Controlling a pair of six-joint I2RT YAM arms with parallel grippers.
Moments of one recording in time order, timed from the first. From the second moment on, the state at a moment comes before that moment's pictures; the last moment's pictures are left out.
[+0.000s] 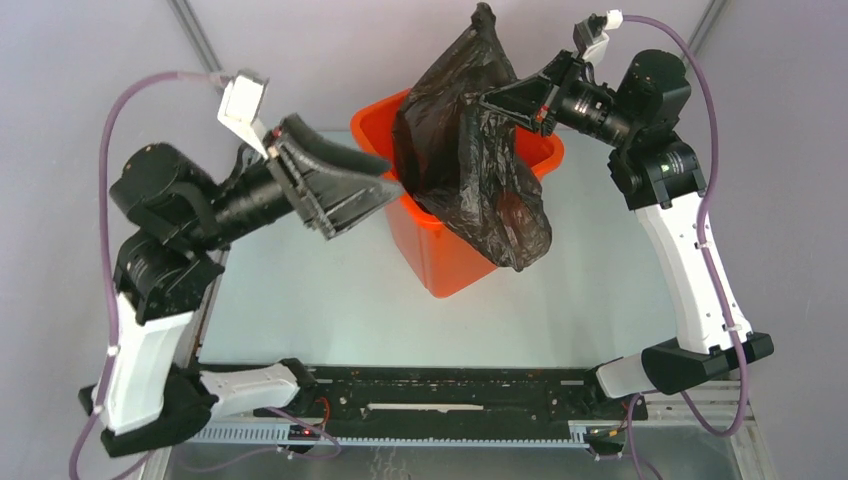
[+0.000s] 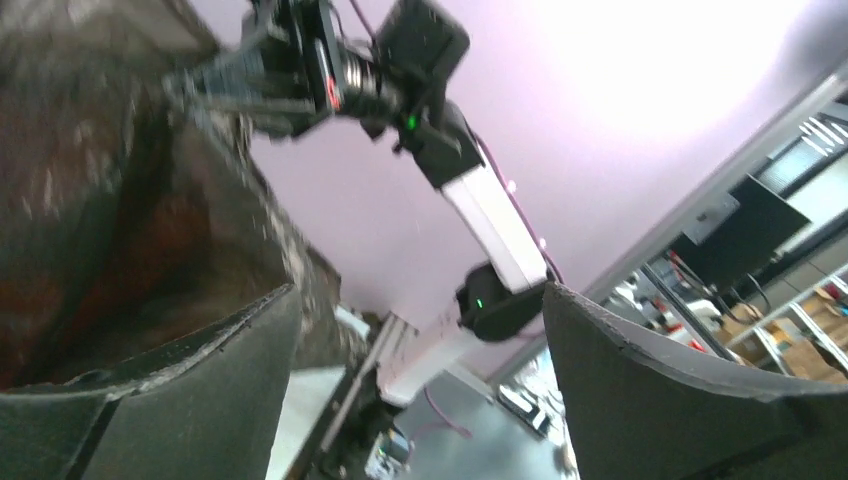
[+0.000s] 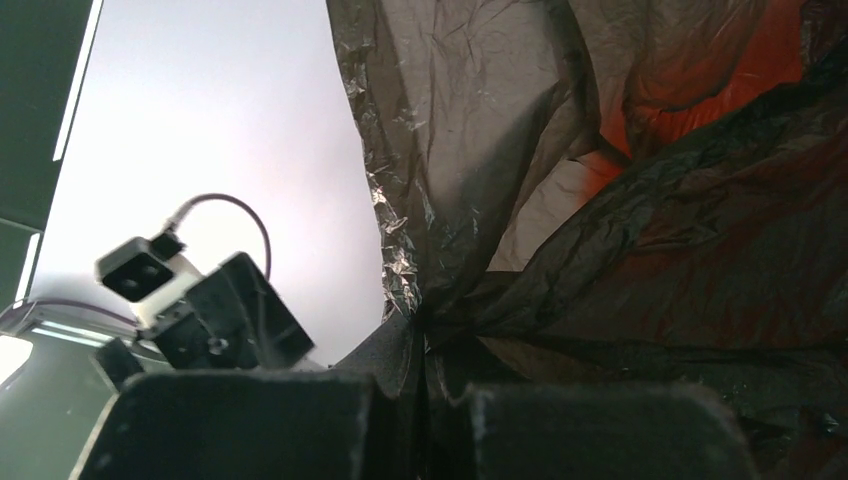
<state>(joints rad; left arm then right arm) -0.74 1.09 1.89 -0.61 0.42 -0.68 0.33 1.43 1.94 -0.39 -0.68 1.11</state>
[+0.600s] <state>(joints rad) -0.89 1.64 2.23 -0.87 0.15 -0.53 0.35 1.37 1.85 -0.39 -0.67 1.10</state>
